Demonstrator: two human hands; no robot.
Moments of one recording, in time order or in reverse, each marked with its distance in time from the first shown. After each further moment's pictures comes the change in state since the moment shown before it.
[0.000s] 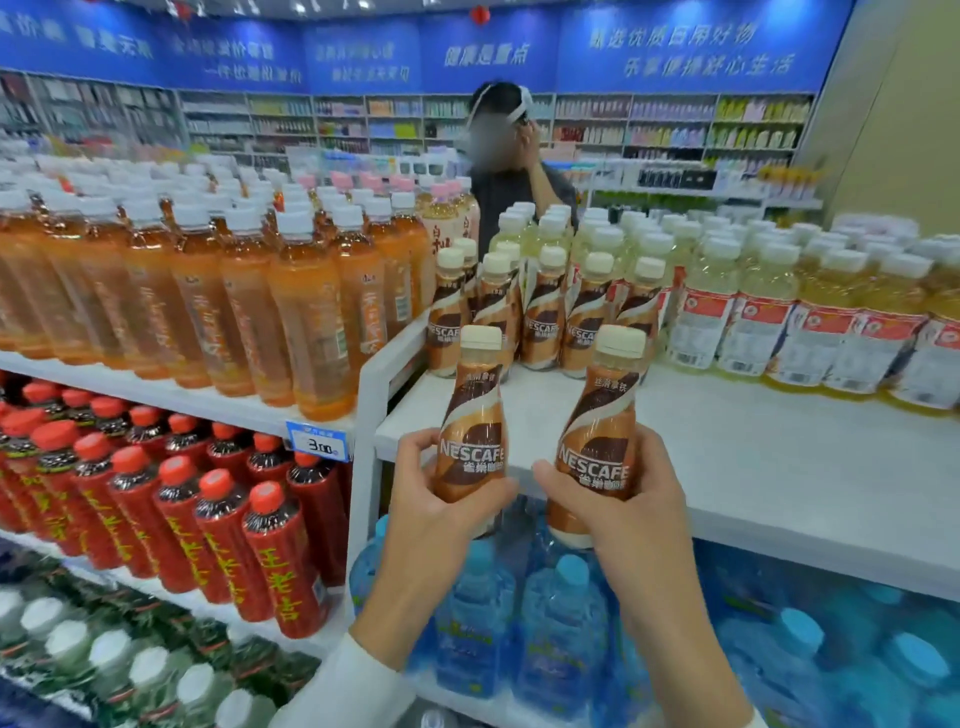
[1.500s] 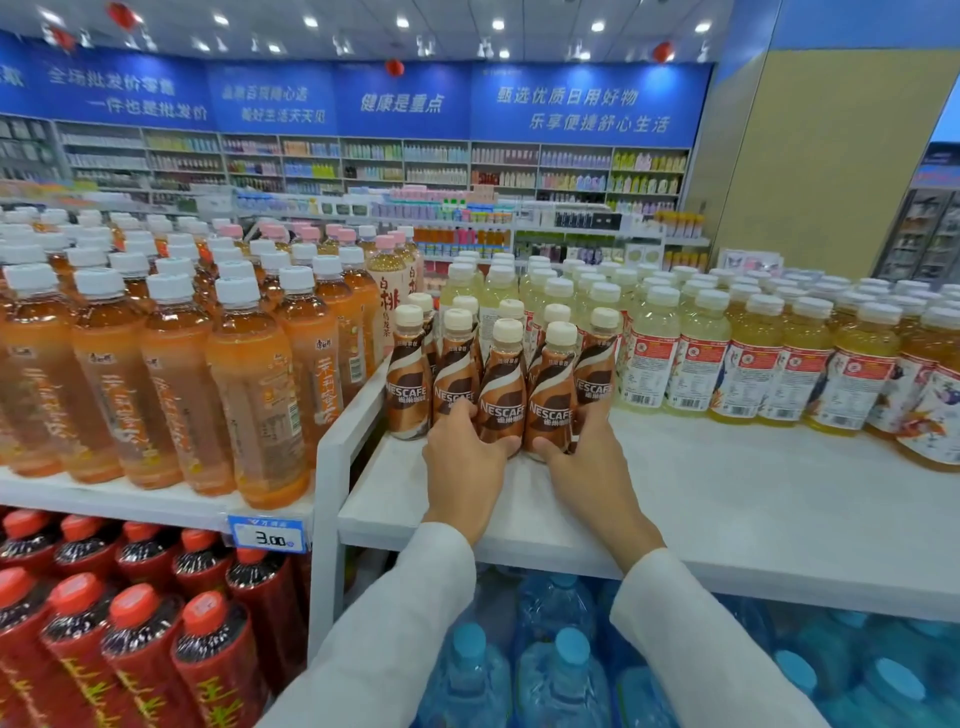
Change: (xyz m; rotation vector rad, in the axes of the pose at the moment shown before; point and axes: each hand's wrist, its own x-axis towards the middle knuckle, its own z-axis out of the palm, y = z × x) left_hand 0.137 -0.009 0.067 0.549 0.041 0.171; right_hand 0.141 0.034 0.014 -0.568 0.108 -0.075
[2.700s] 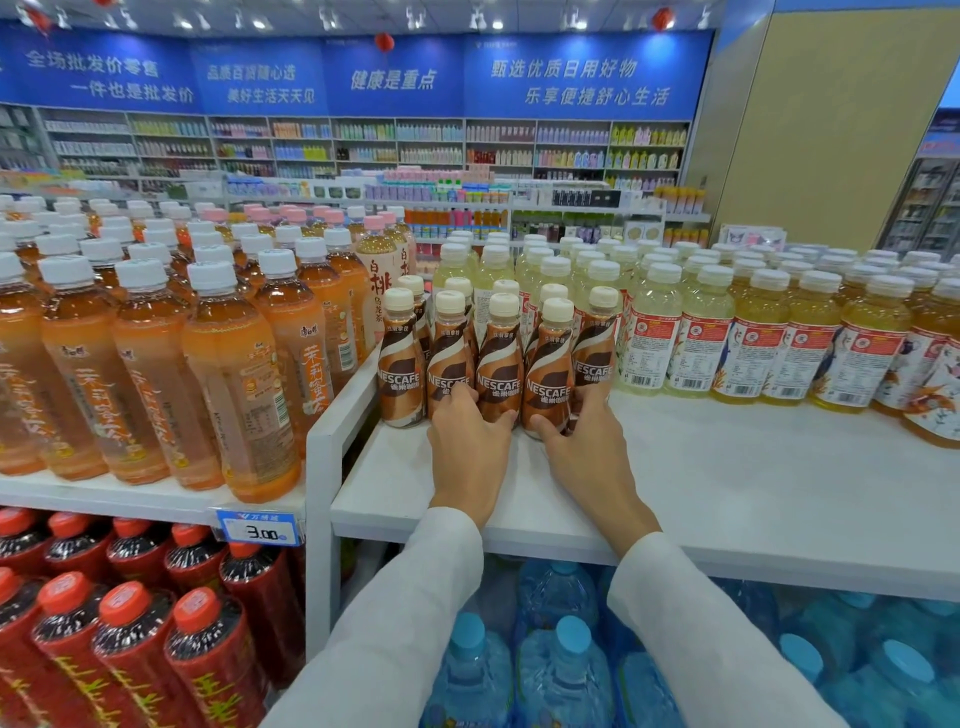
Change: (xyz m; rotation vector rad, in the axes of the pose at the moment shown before) left_hand 0.014 -0.004 0.022 0.050 0.057 0.024; right_hand 0.016 0.015 0.012 -0.033 0.091 -0.037
